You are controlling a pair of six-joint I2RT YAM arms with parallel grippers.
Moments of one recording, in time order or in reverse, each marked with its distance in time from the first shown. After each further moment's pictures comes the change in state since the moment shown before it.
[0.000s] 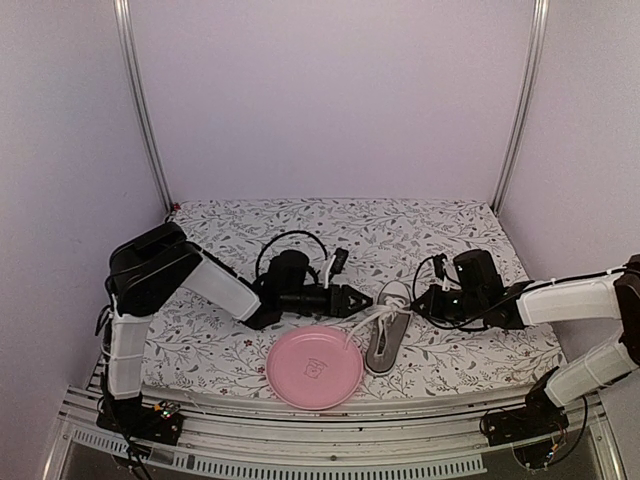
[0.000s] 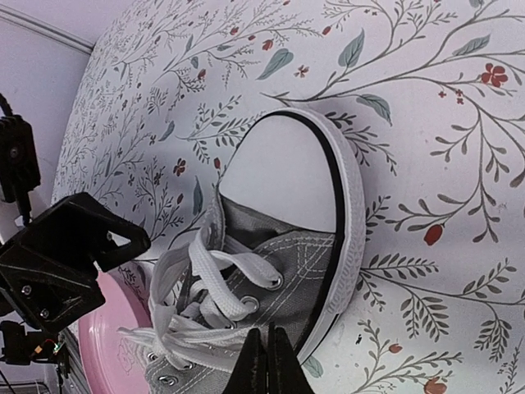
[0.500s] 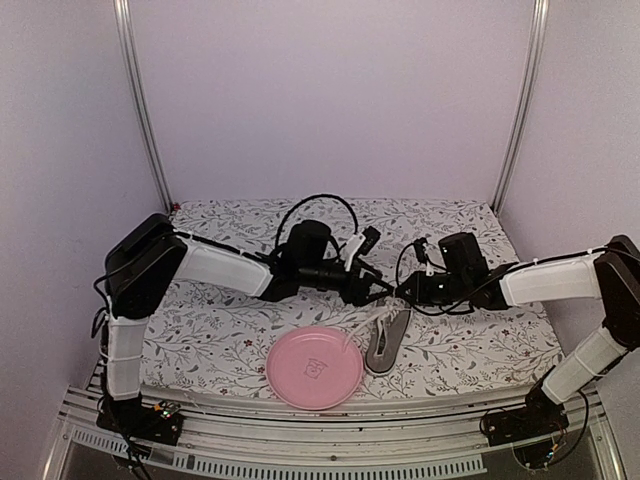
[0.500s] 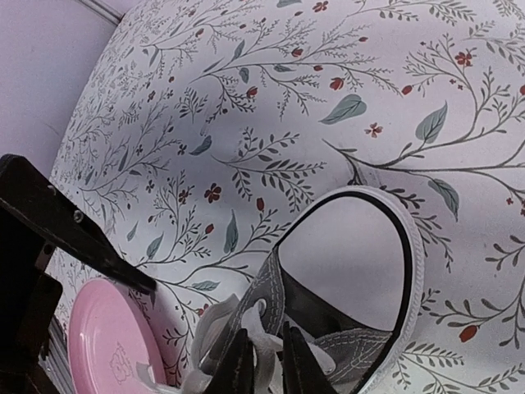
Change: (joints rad) left arm -0.022 -0.062 0.245 -0.340 0.033 0.507; right arm -0.003 0.139 0.168 -0.011 -0.069 -0.166
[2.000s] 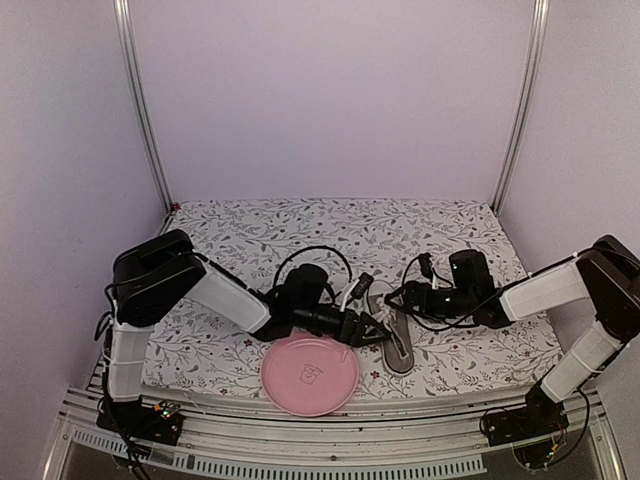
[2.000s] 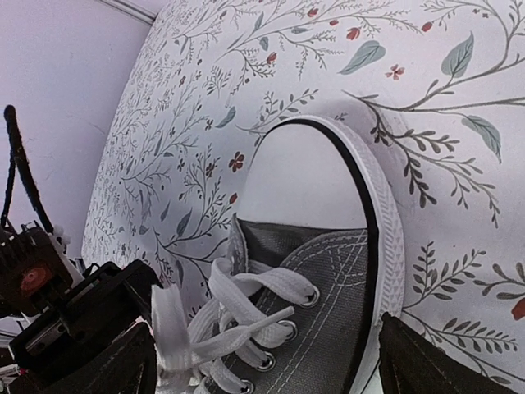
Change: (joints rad) left arm -0.091 0.056 -0.210 0.229 0.101 -0.458; right arm -0.050 0.064 -0.158 0.297 -0.198 0.112
